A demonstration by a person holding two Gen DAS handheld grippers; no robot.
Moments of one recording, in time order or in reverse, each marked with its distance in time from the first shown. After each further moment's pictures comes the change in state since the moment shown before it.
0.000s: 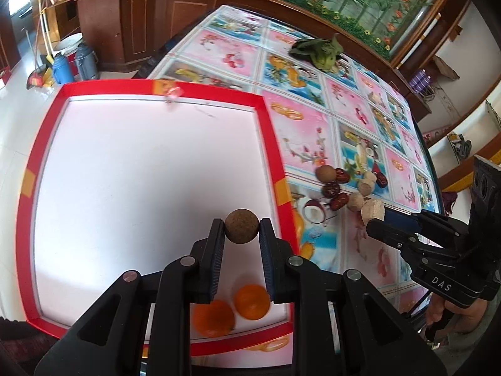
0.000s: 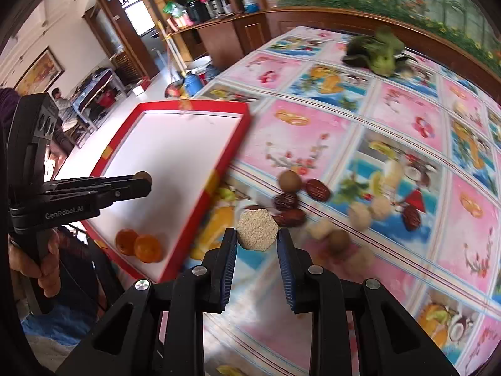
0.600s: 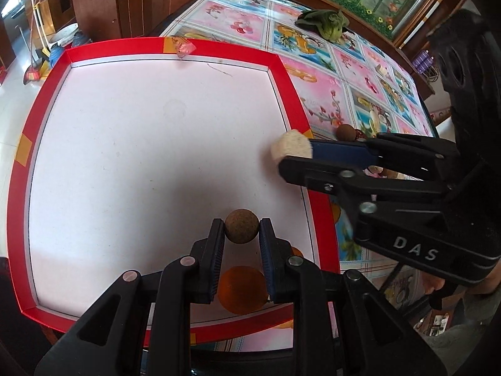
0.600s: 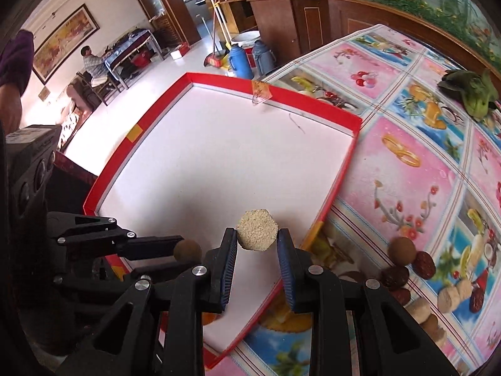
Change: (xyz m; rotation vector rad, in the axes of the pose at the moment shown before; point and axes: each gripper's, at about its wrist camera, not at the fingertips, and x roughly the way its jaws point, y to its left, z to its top) left arm 0.018 0.015 -0.026 0.034 0.088 0.006; right arm 0.079 0.082 0.048 -0.184 0.110 0.093
